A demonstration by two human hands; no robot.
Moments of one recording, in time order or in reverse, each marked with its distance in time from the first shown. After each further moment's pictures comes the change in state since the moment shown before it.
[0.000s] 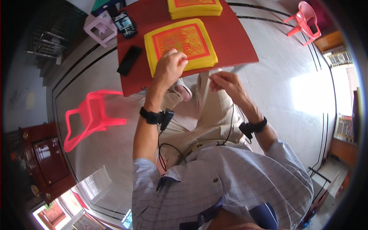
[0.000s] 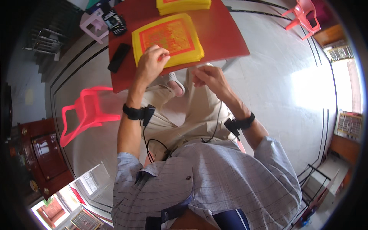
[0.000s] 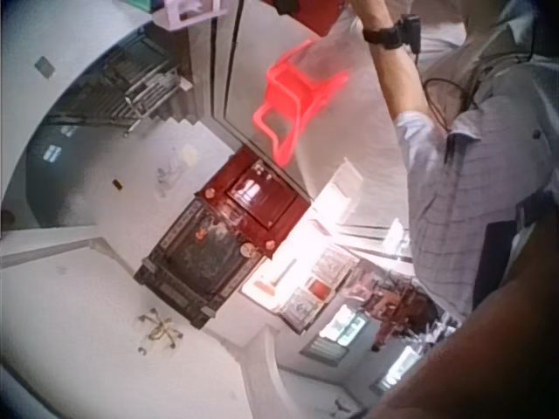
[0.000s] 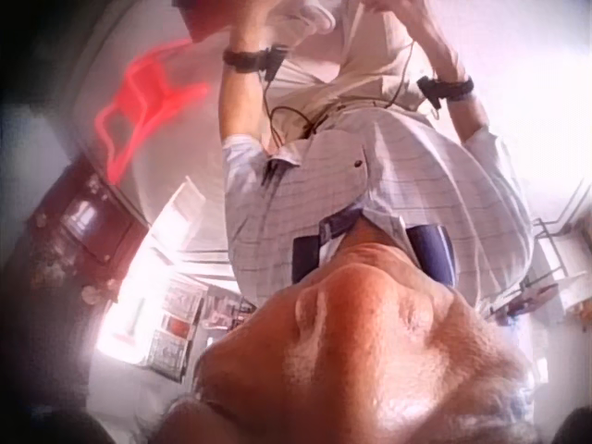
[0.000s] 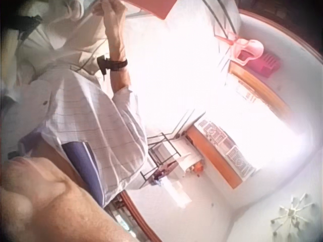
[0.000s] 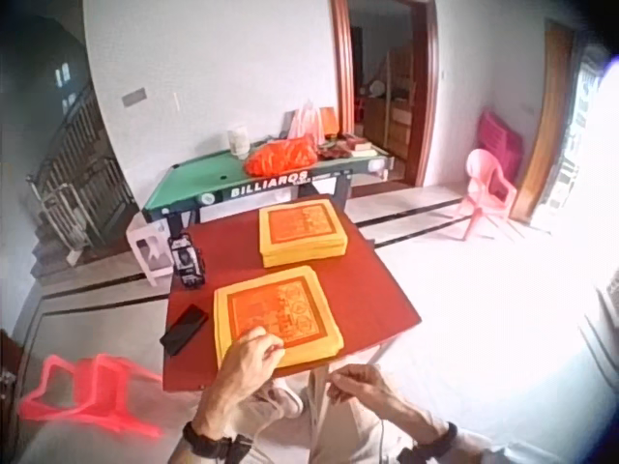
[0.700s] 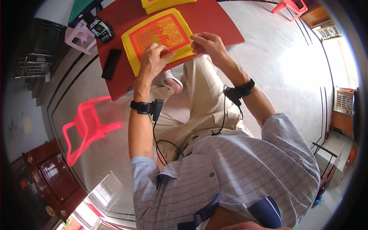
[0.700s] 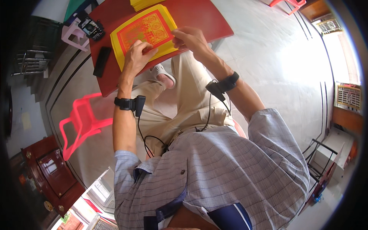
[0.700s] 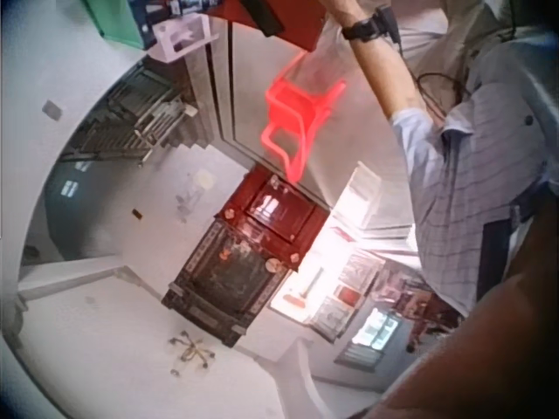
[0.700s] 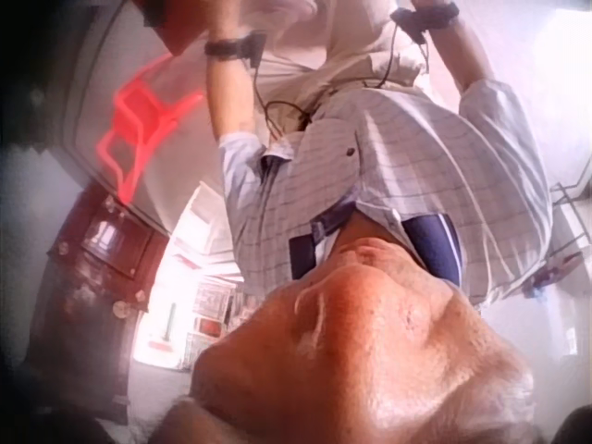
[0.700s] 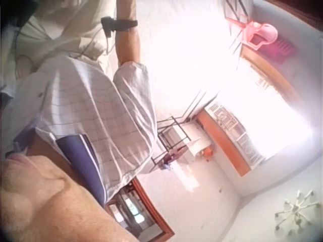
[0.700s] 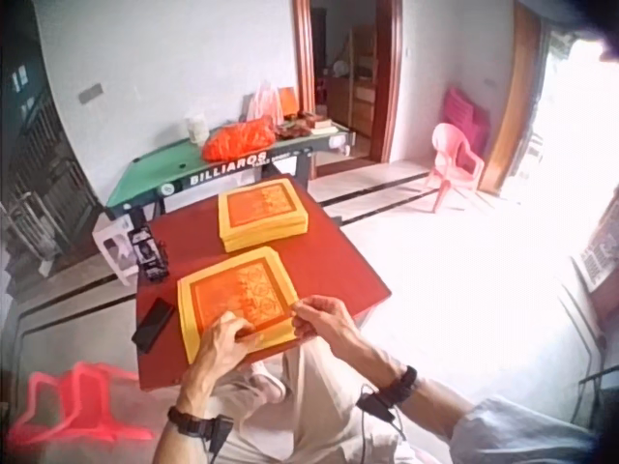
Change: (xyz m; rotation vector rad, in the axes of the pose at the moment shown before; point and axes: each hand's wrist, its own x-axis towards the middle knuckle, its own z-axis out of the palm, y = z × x) left_hand 0.010 -0.022 0.026 0.042 -0.171 -0.112; right_hand 0.072 -0.018 -0.016 0.121 0.200 -0.021
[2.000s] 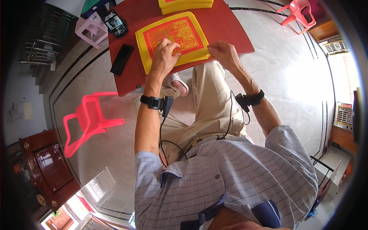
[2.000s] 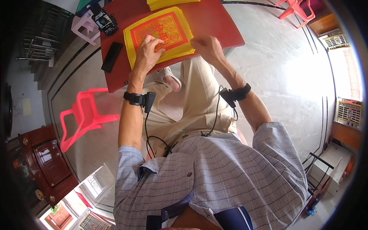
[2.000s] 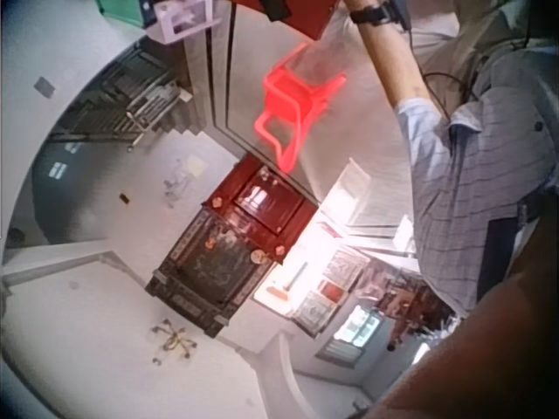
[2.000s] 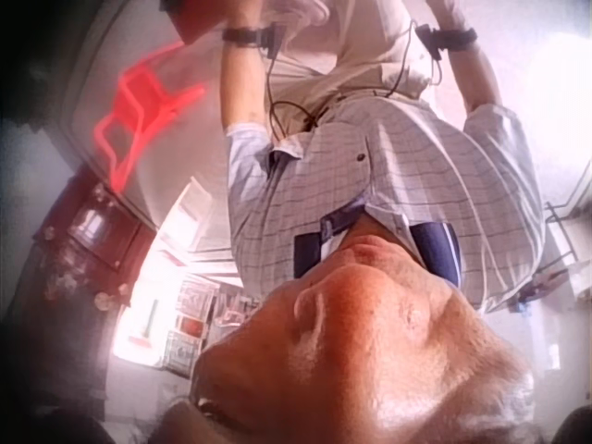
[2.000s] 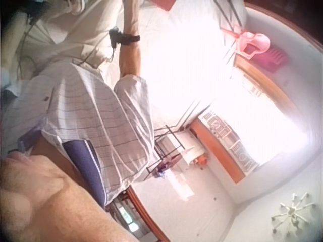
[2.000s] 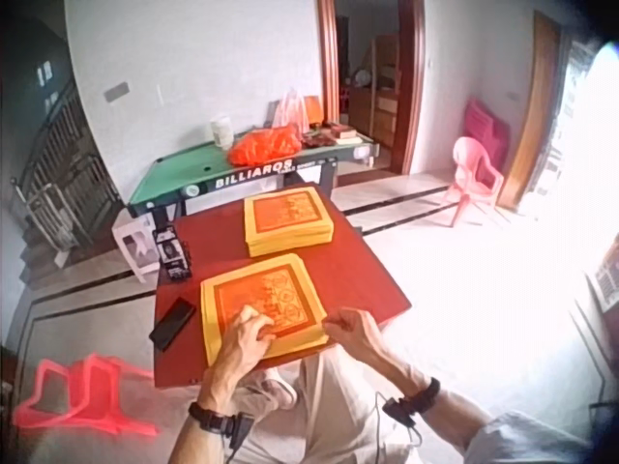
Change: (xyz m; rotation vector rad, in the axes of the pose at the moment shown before) left_hand 0.006 -0.012 0.004 -0.004 0.132 0.078; right_hand 0.011 0.027 -0.022 -0.570 0.080 -0.350
